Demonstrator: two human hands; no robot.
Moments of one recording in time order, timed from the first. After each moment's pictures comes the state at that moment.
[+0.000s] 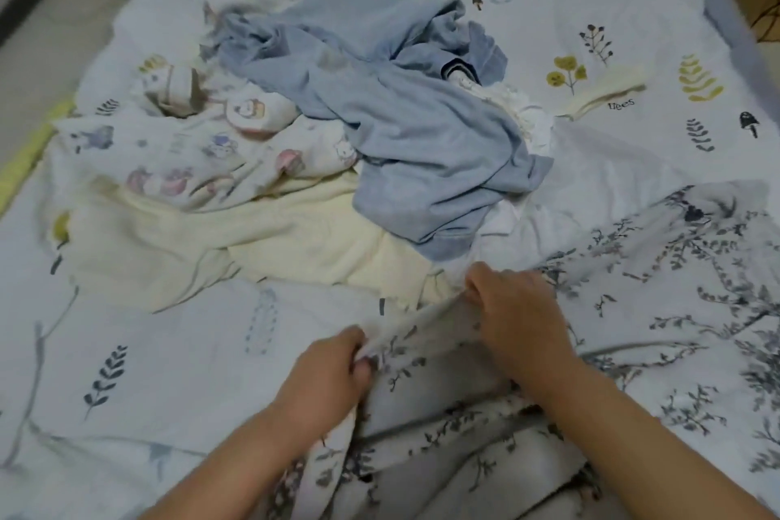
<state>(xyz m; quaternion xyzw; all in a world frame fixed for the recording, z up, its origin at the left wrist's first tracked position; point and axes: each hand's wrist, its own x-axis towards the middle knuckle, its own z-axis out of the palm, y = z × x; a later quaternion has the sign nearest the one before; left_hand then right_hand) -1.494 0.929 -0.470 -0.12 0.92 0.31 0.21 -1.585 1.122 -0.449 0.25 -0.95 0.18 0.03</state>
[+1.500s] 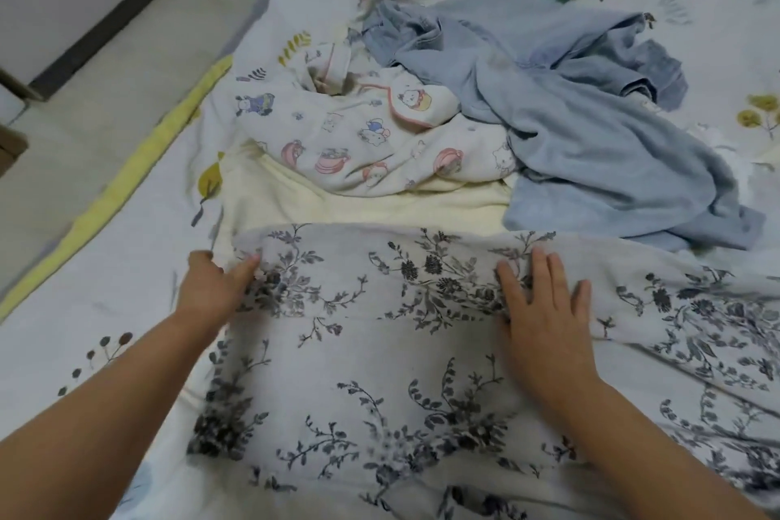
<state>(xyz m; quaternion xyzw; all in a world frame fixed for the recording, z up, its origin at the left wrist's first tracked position) -1.465 0.668 -0.495 -0.57 0.74 0.35 -0.02 -1.584 0.990 -0.512 0.24 -0.96 -0.02 -0.13</state>
